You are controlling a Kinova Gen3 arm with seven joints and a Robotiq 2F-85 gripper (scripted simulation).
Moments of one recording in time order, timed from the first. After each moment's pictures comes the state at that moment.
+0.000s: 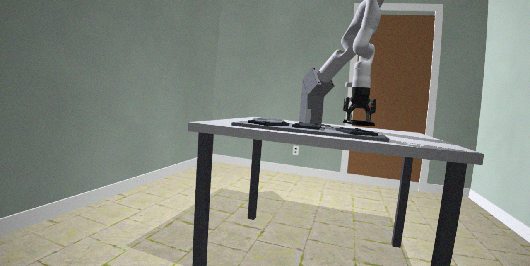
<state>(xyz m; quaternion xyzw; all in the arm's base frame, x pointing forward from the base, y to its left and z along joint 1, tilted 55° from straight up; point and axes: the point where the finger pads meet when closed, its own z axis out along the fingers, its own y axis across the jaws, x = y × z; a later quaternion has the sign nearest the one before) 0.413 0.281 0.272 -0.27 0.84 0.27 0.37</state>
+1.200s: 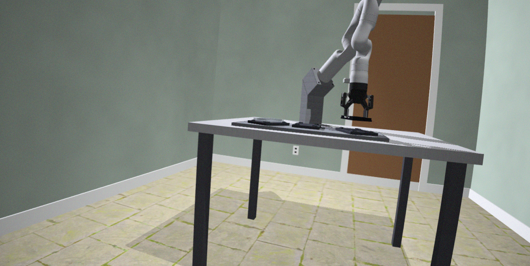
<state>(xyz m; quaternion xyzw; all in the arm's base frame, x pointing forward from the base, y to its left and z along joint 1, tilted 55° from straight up) 0.413 0.260 0.278 -0.26 0.85 0.27 0.38</state>
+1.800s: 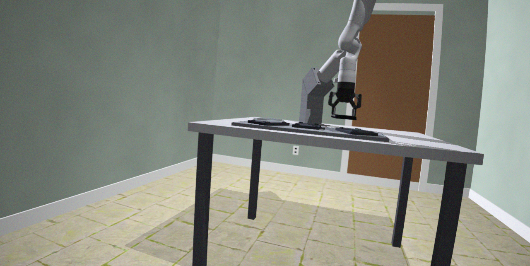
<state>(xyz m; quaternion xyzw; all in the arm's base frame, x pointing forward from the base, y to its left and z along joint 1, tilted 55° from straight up) 0.423 0.220 0.243 -0.18 0.87 0.30 0.35</state>
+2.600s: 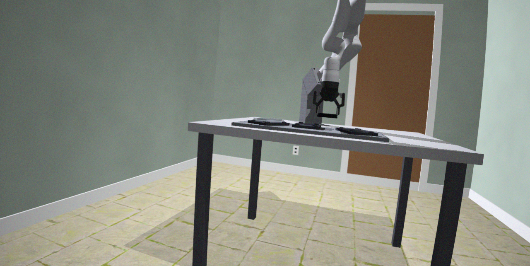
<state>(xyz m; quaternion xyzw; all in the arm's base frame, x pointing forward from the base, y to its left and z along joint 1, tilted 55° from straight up) 0.436 0.168 0.194 -0.11 0.88 0.33 0.32</state>
